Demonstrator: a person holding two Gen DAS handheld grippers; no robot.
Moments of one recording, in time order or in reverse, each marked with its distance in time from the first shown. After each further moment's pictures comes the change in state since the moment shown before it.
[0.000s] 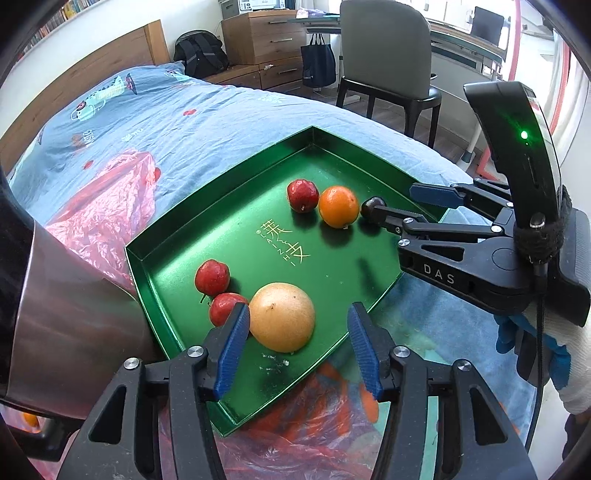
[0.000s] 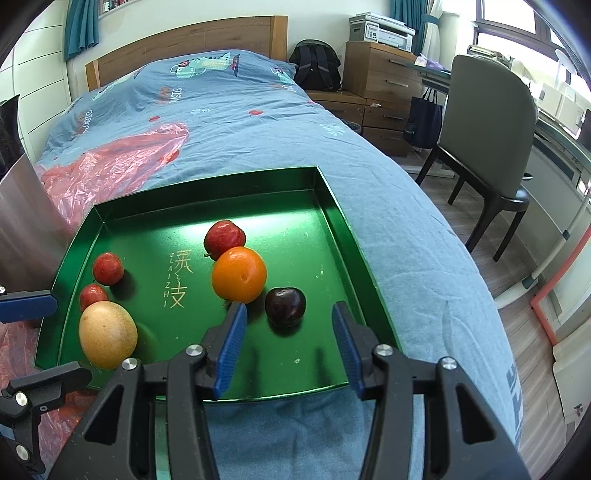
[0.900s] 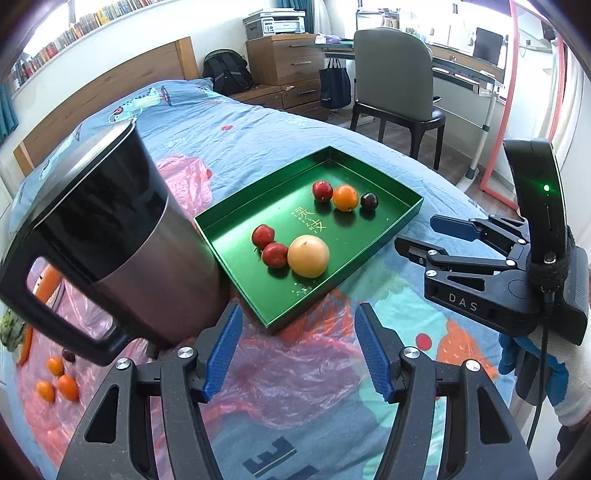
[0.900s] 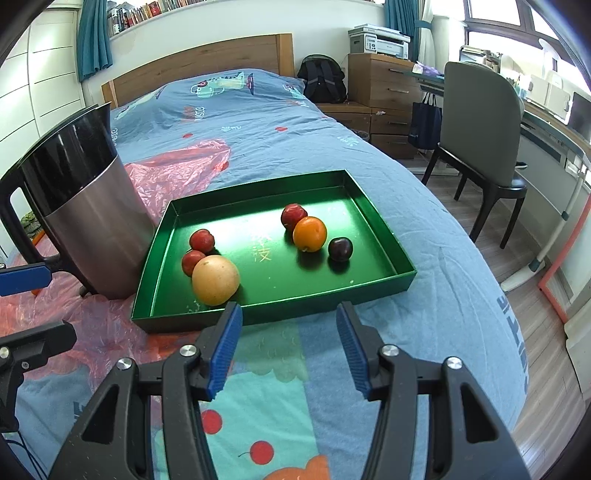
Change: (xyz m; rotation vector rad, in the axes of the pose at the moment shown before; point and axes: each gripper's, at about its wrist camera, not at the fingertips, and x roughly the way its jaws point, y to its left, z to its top) left arm -0.109 0.014 -0.068 -0.049 -0.076 0.061; right arm -0.105 0.048 -0.052 0.053 -0.047 0.070
